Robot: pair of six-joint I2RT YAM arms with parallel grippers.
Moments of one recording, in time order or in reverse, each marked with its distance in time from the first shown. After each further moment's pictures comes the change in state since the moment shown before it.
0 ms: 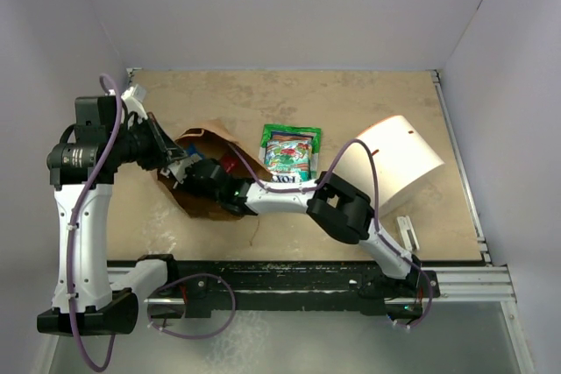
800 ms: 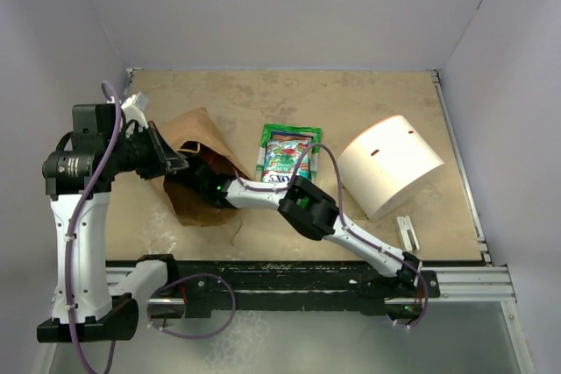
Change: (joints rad) left arm 0.000 -0.037 0.007 -0.084 0.043 0.051; right arm -0.042 0.418 0.476 -0.120 0.177 -0.025
